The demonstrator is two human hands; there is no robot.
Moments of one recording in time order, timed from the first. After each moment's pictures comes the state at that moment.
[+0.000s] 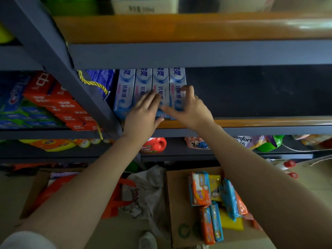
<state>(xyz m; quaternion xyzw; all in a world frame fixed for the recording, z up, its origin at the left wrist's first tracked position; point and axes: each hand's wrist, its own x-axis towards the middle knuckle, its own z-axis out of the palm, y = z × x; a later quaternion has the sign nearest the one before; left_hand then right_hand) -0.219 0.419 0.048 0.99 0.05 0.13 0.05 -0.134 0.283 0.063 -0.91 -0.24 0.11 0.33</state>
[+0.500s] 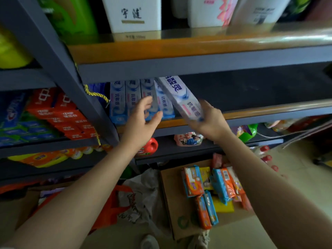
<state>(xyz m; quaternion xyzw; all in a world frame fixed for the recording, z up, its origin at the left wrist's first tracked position) -0.248 0.392 0.095 0.84 0.11 0.12 0.52 -0.169 0.205 0.098 -0.92 -0.15 0.11 0.36</state>
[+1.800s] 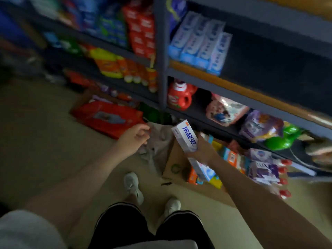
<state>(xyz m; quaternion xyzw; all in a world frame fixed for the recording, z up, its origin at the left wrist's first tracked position) -0.497 0.312 0.039 0.73 0.43 -0.03 0.53 -0.315 0.146 0.003 -0.84 -0.31 0.41 0.16</state>
